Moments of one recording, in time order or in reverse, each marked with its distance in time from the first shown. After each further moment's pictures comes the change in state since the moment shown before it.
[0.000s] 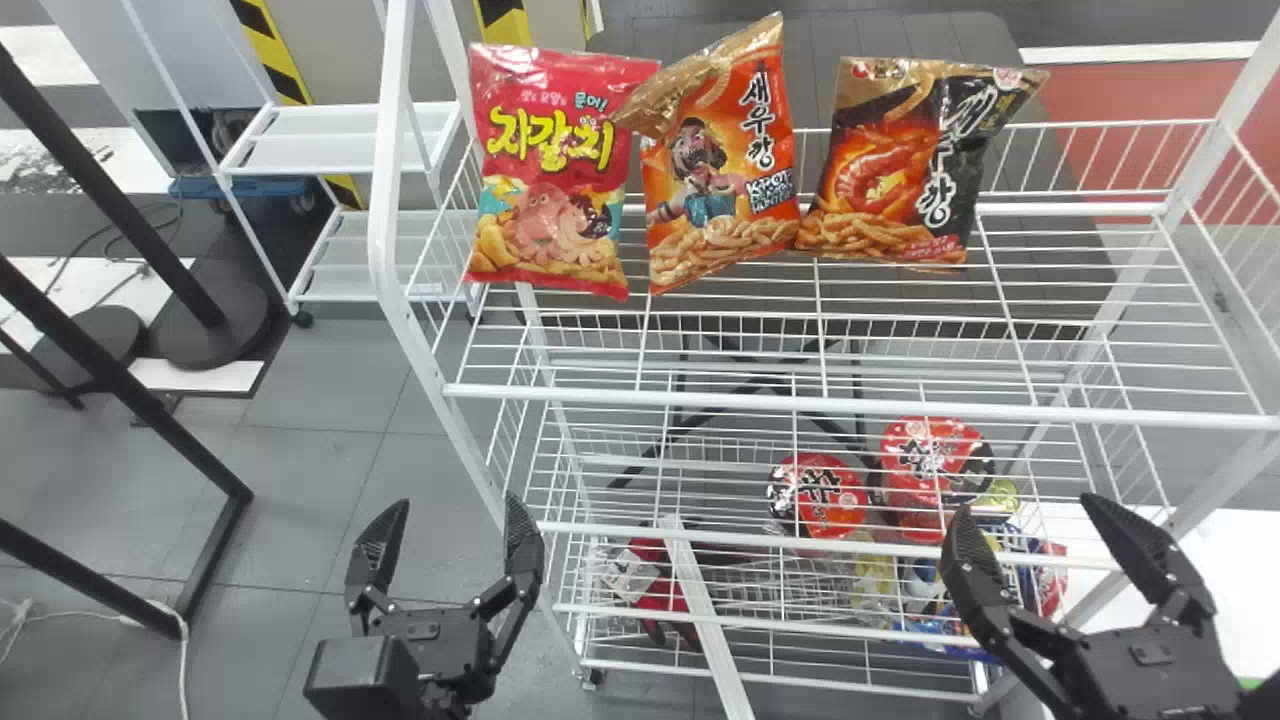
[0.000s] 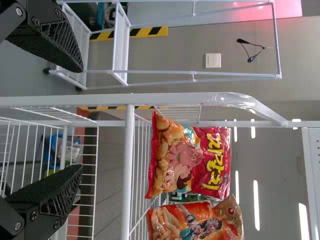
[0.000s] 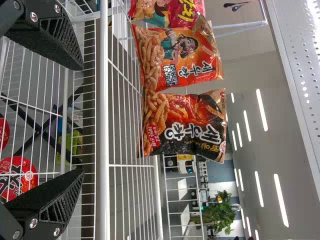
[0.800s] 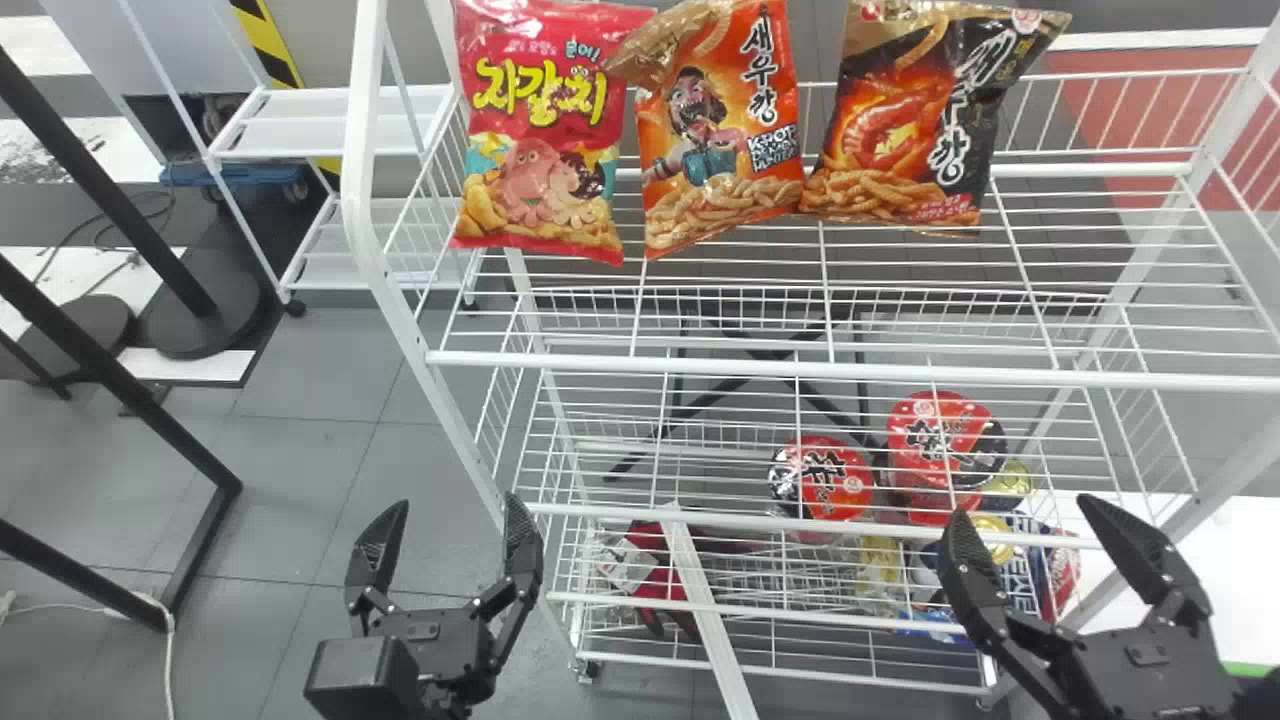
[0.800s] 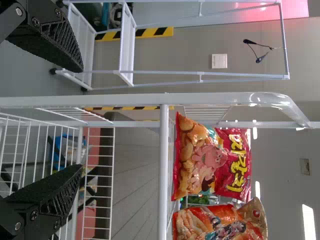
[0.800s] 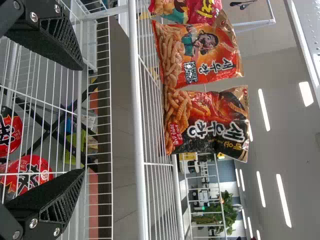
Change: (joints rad) left arm 0.000 0.000 0.000 0.002 0.001 -0.001 0.005; right arm 0.000 0.001 0.006 0.001 0.003 0.000 -0.002
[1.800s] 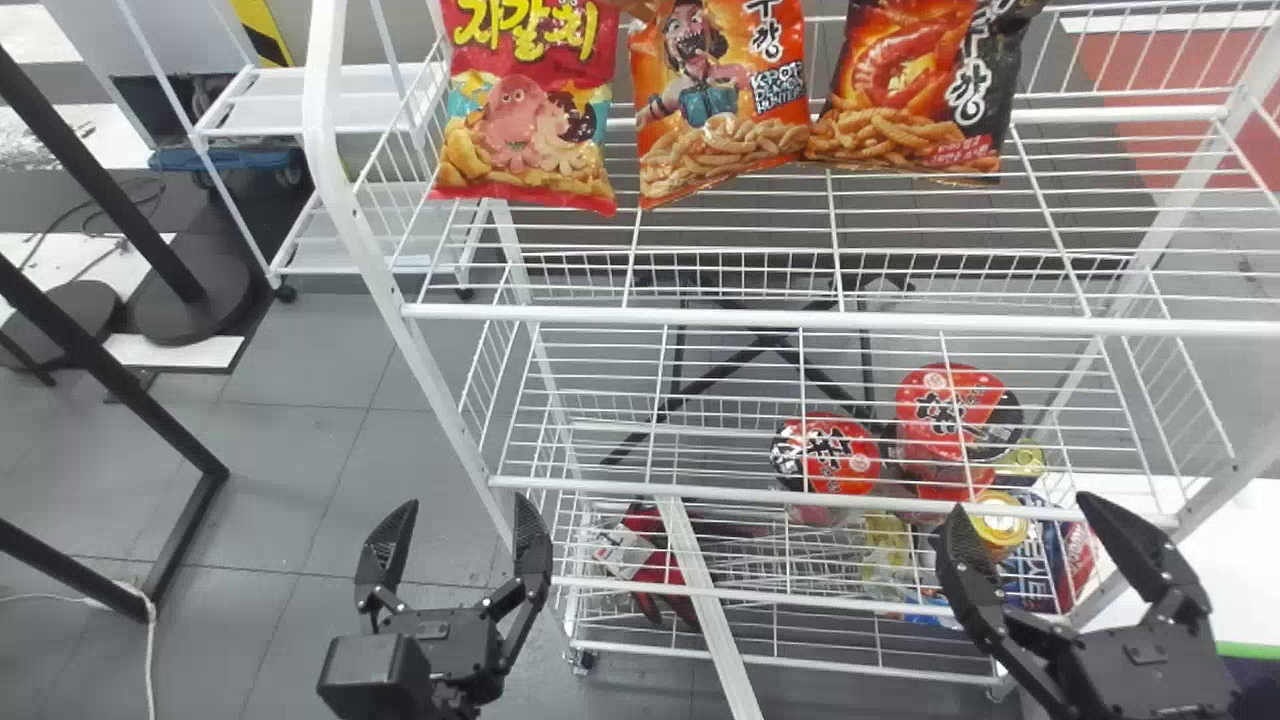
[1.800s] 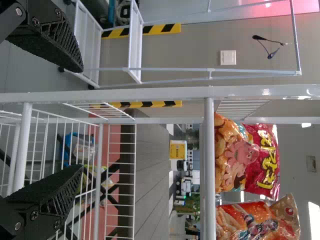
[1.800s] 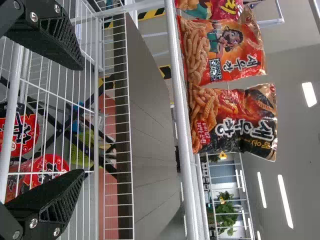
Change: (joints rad) left arm -0.002 0.000 -0.014 -0.007 -0.020 0.018 0.005; right arm 0.000 -0.011 0.007 -0.003 0.001 -0.002 -0.009
